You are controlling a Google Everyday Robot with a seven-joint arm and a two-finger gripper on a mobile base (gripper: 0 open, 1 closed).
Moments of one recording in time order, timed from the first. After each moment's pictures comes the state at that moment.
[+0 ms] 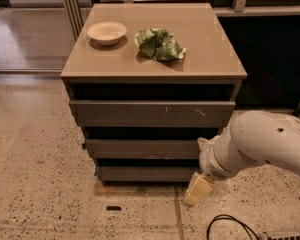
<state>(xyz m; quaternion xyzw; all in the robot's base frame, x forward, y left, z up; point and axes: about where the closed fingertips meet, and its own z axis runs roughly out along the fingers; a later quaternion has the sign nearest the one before) 0.432 -0.128 0.682 -0.56 0.80 0.08 0.20</state>
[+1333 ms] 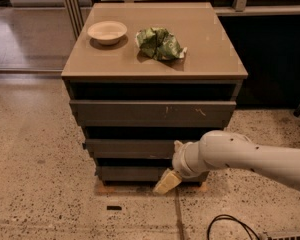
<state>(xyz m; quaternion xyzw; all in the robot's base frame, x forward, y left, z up) 0.499 -0.064 0.586 -0.51 0.80 0.13 0.27</state>
